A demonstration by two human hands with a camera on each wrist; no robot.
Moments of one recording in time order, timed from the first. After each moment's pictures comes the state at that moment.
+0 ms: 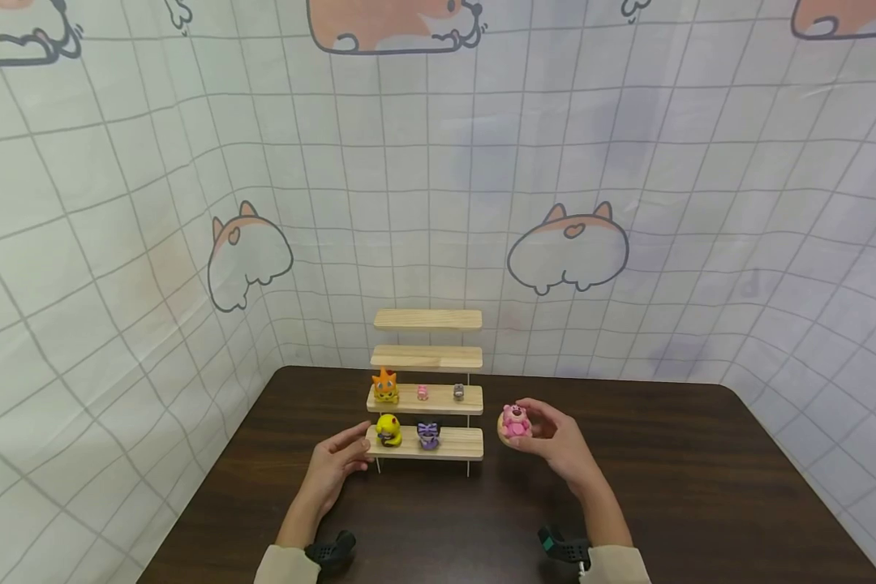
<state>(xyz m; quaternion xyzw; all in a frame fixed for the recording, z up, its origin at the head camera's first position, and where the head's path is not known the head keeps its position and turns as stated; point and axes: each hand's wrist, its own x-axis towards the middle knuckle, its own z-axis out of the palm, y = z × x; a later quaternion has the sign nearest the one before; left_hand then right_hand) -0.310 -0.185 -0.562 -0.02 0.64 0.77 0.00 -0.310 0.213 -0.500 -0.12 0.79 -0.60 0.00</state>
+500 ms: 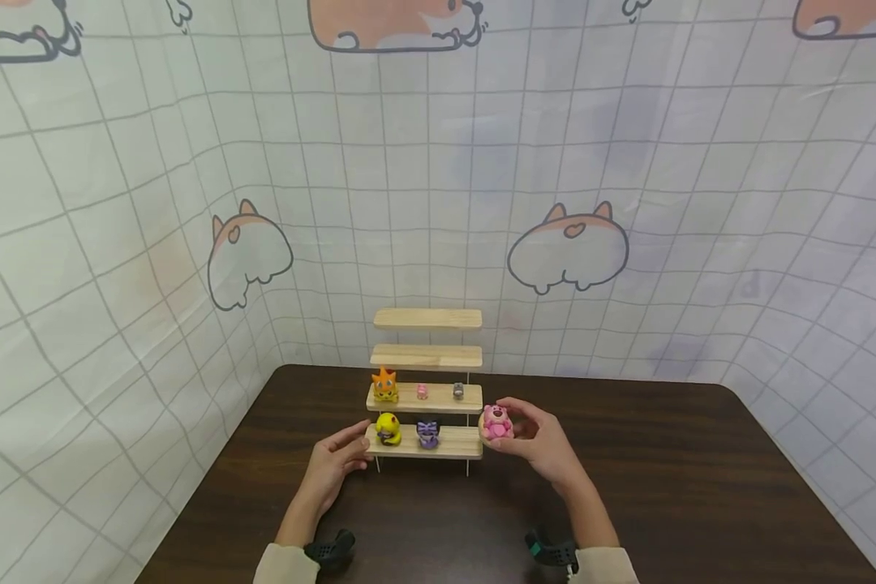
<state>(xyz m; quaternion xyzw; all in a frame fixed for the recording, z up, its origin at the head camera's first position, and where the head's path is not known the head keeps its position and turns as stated) -0.311 -0.185 -0.562 -0.02 0.65 0.76 0.00 -0.304 0.189 -0.490 -0.15 0.78 -0.61 0.00</state>
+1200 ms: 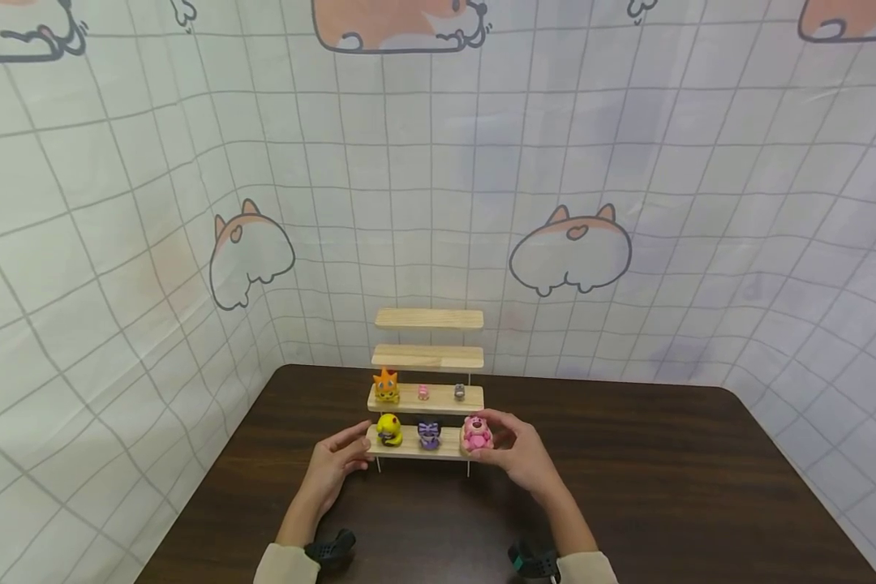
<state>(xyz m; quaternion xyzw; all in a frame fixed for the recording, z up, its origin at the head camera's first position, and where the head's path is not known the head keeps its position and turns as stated) -0.310 -0.185 -0.560 -0.03 0.65 0.76 0.00 -0.302 0.157 -0.501 -0.13 0.80 -0.58 0.01</state>
